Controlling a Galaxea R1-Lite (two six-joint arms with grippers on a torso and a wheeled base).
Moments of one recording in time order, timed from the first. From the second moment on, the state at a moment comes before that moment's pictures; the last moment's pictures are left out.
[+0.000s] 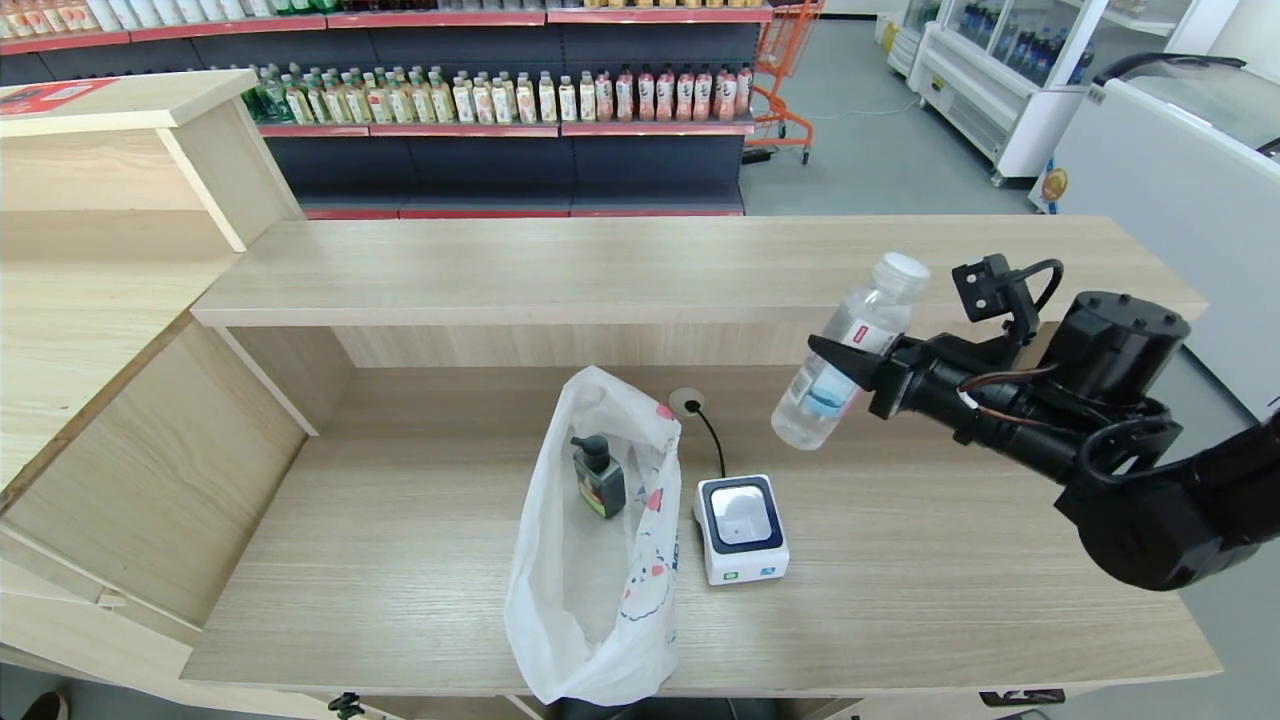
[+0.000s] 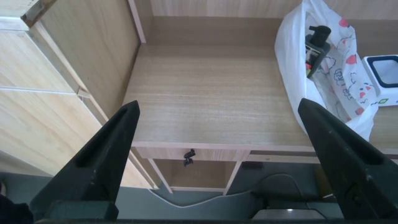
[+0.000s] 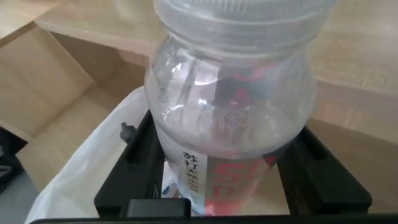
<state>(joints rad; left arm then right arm) 0.00 0.00 0.00 0.00 0.02 0.00 0.27 1.89 -0.75 -1.27 0.43 0.10</state>
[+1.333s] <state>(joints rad) 0.00 0.00 0.00 0.00 0.02 0.00 0.54 2.00 -0.64 -1.26 0.42 0.12</state>
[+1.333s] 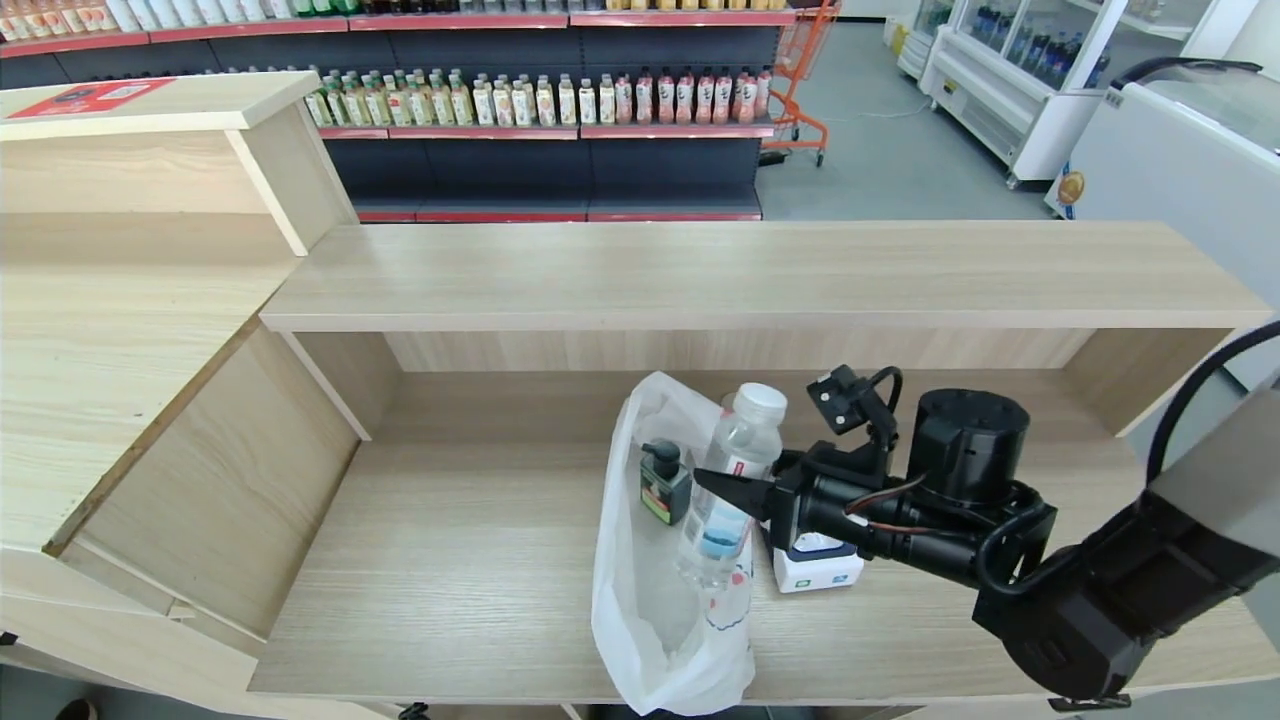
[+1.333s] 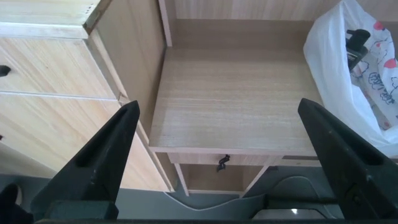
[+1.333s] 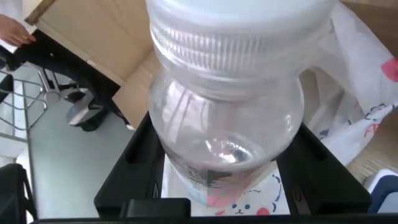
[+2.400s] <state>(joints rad) 0.00 0.00 0.00 0.00 0.02 0.00 0.57 2.37 -0.77 -1.40 0.32 -0.35</state>
